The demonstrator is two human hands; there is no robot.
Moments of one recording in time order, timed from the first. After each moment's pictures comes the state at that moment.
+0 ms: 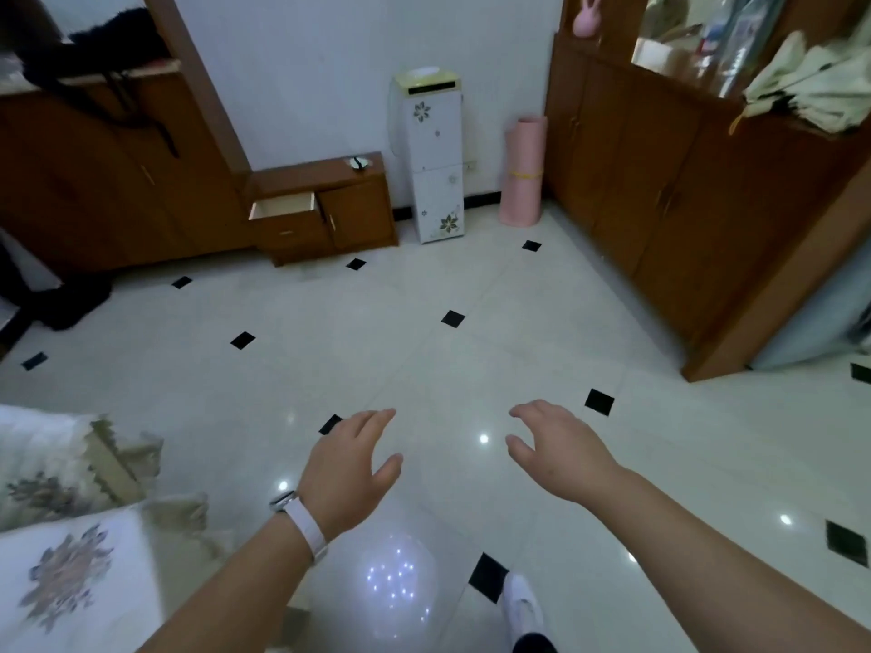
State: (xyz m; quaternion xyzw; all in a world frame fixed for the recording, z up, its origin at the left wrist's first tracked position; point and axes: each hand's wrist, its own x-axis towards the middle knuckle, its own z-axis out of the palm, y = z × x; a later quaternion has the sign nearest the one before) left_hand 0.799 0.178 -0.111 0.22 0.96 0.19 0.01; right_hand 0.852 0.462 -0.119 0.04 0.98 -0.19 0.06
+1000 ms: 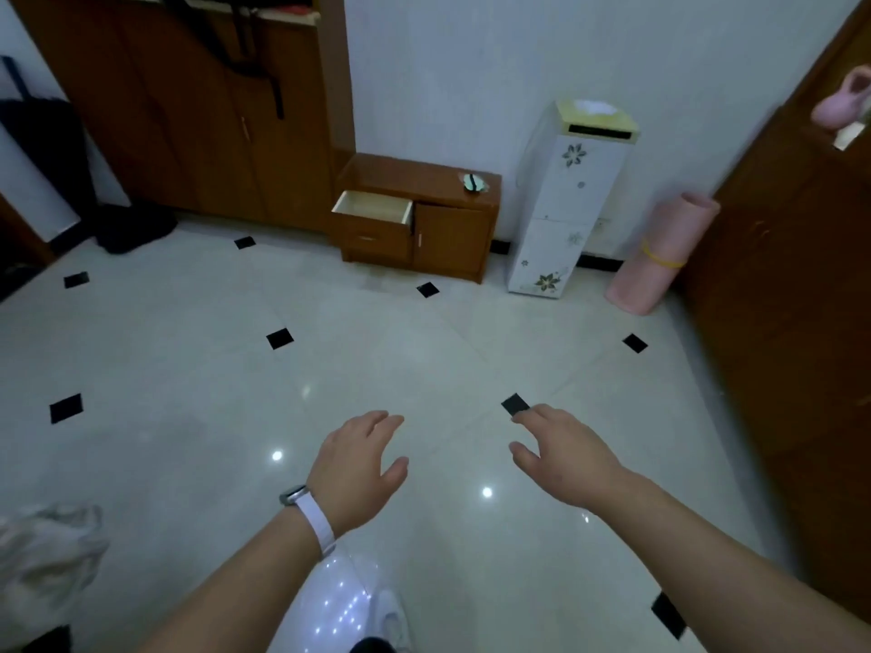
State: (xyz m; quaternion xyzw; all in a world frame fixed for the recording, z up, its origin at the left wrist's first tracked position) left_hand 0.360 0.137 -0.150 0.08 0.97 0.22 0.01; right_hand 0.323 0.423 -0.110 -0.12 0.98 -0.10 0.11
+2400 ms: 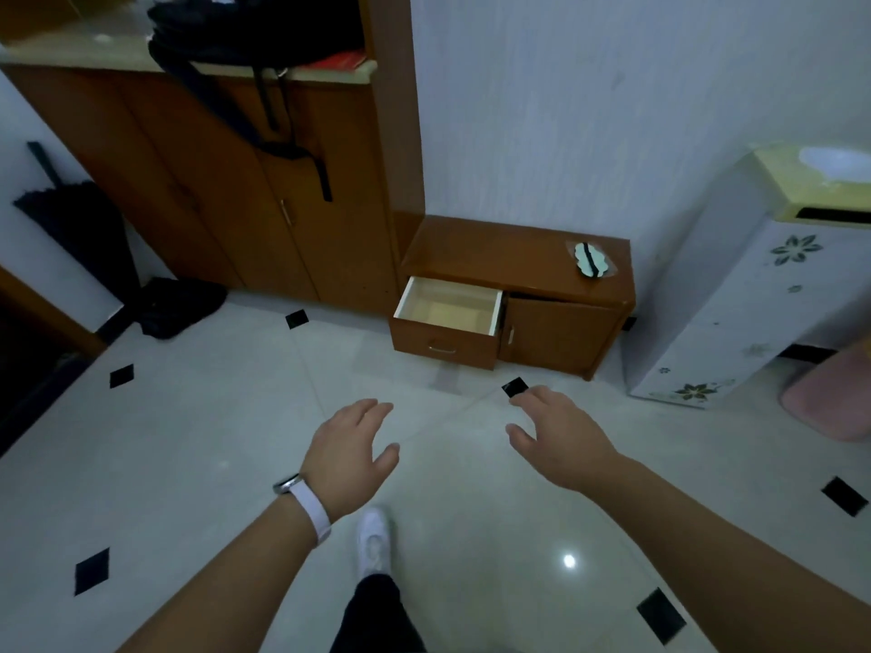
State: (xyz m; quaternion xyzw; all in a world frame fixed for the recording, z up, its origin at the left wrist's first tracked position) left_hand -0.320 -0.106 -0.142 -0.02 0.99 0.17 0.02; right_hand -0.396 0.179 -0.145 -0.19 0.96 -0.18 0.09
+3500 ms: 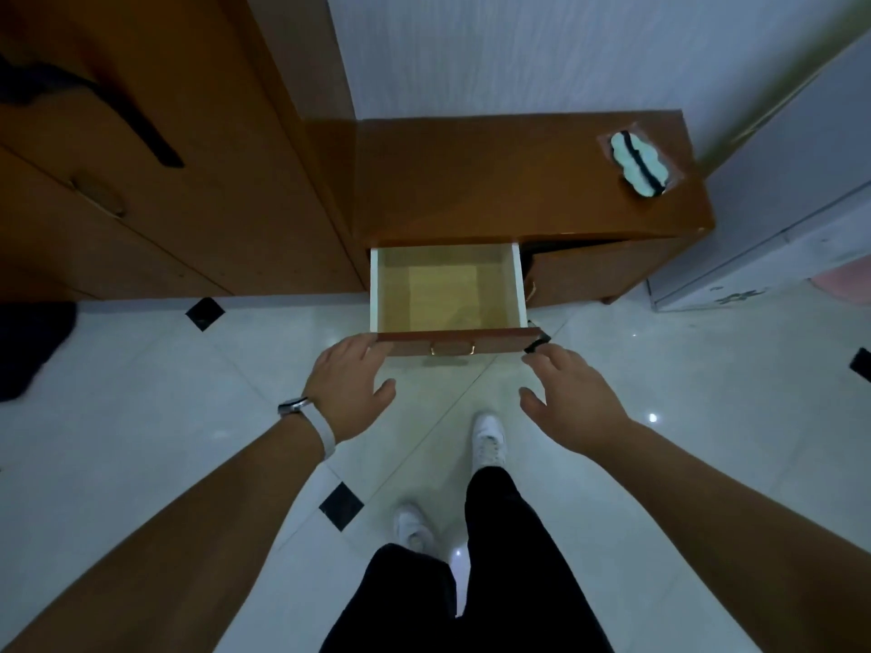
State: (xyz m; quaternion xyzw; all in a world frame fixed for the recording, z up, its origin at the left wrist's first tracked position) left_hand -0.800 -0.288 -0.339 0.17 0.96 0.13 0.15; right_hand -0.747 0.018 -0.325 -0.04 0.98 -0.15 0.15
